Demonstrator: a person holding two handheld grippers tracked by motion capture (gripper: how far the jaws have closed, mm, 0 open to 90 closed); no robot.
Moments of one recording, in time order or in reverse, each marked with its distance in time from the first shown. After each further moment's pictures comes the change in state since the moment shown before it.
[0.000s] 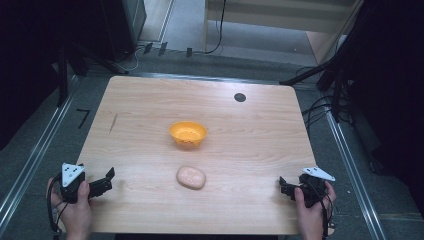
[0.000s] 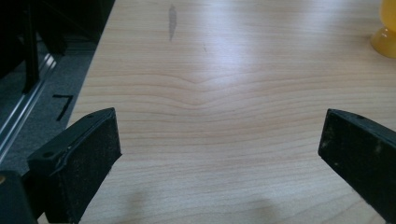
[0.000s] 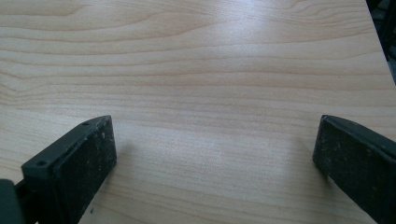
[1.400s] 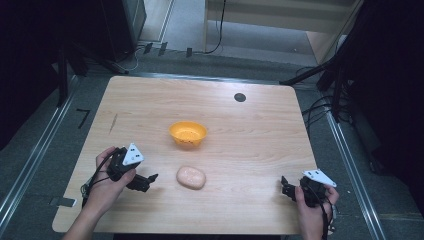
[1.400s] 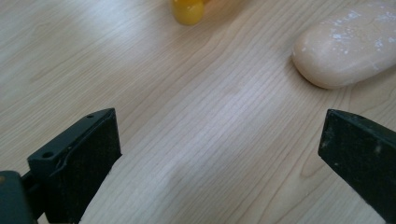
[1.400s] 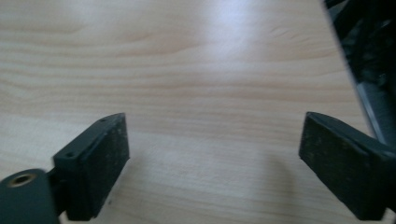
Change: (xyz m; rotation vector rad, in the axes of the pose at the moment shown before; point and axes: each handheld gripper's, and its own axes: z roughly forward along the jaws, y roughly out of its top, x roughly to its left) left arm -0.105 0.065 0.035 0.277 -0.416 0.579; right arm 0.005 -0.006 -0.011 -0.111 -0.070 -0.022
